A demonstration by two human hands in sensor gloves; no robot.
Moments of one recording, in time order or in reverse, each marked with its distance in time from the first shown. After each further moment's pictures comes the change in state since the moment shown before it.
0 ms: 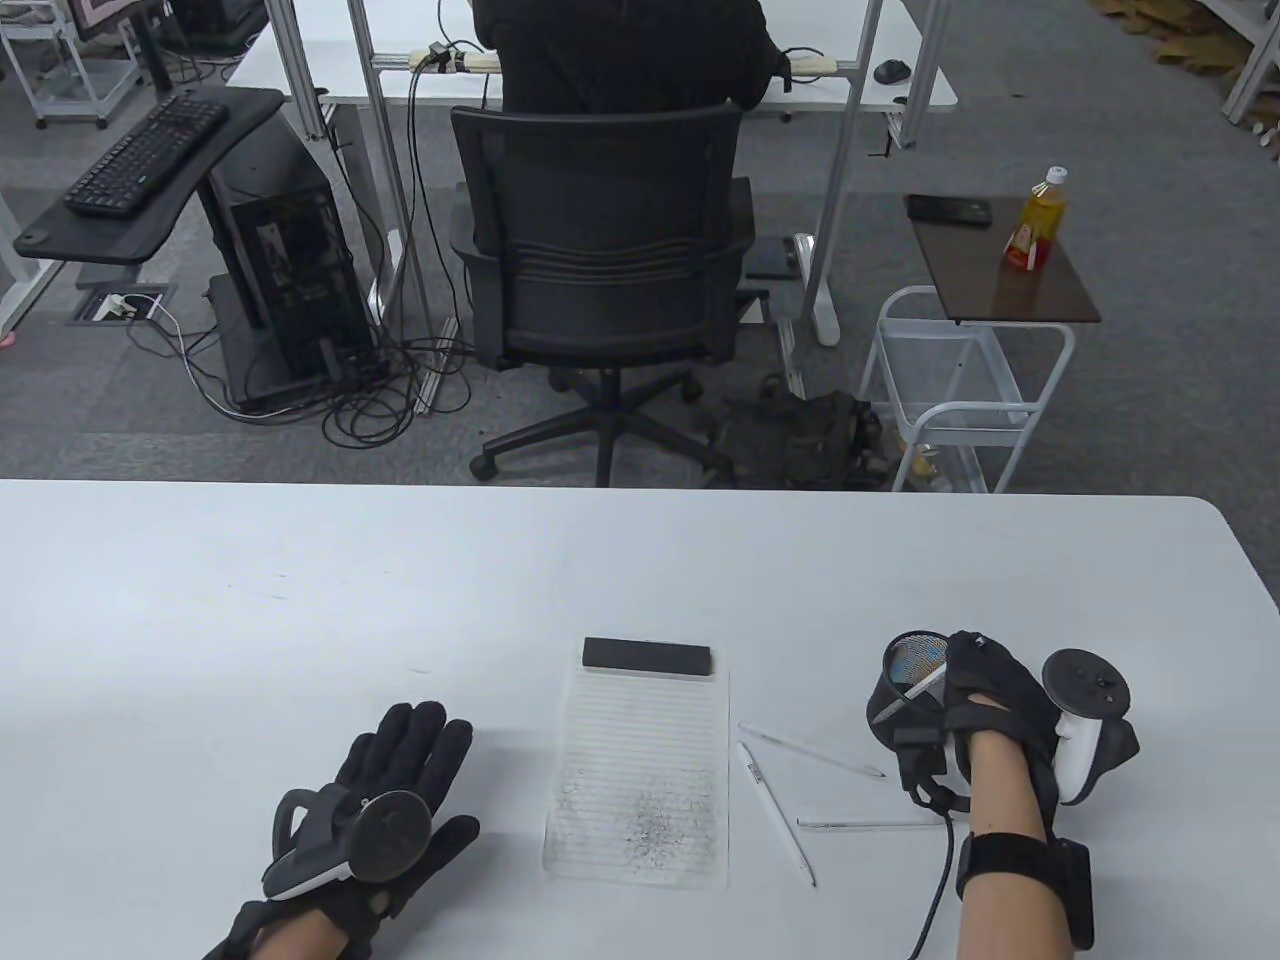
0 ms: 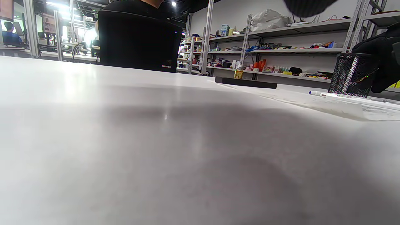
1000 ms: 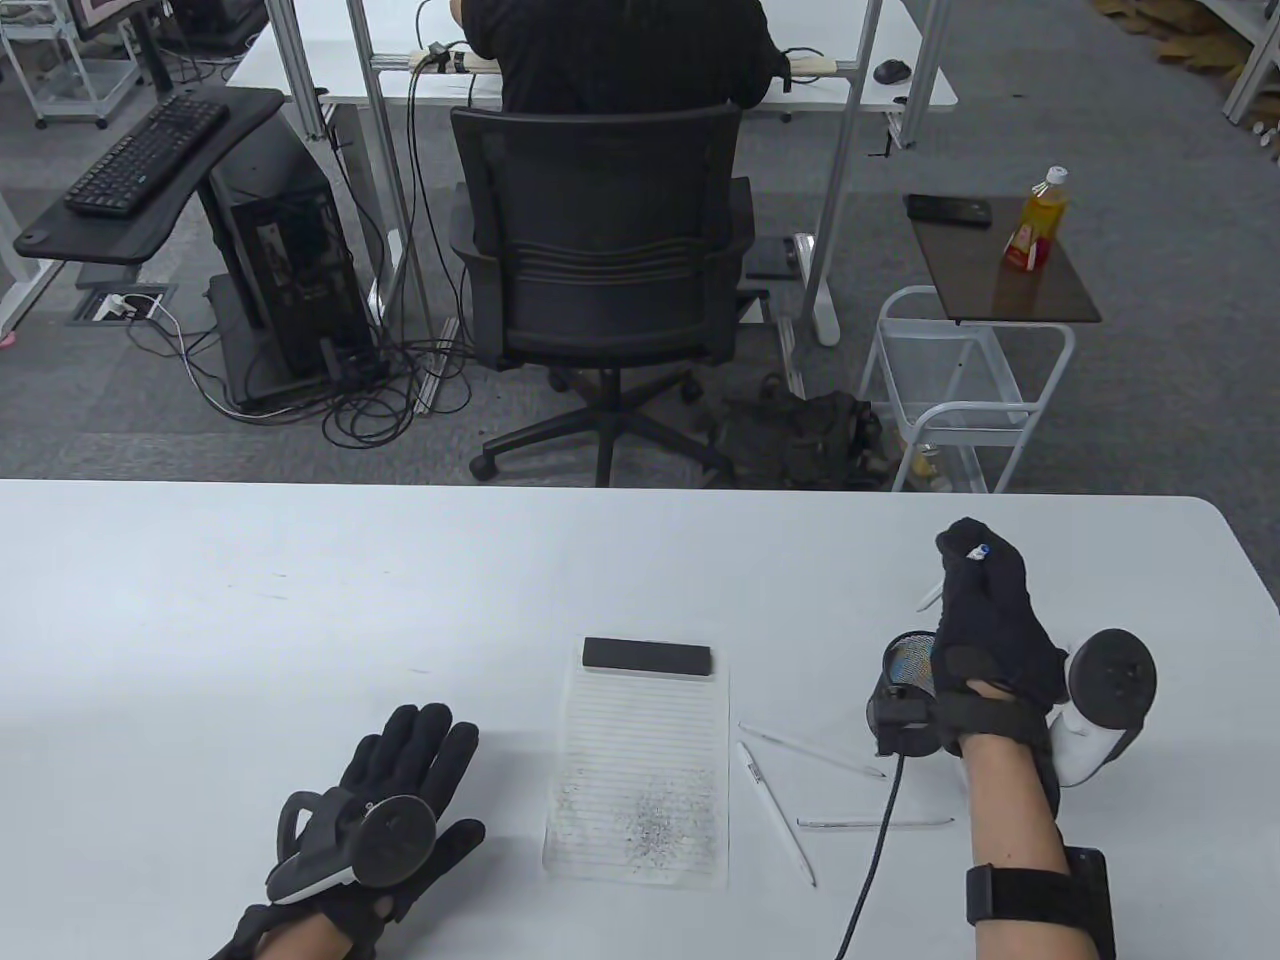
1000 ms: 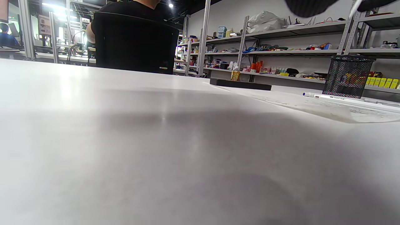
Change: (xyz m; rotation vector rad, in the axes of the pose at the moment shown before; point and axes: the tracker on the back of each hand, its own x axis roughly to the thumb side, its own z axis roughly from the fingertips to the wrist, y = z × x) left_hand 0.005 0.000 0.002 0.007 -0.014 -0.002; right_hand 0.117 -0.005 0.092 0.213 -0.682 -0.523
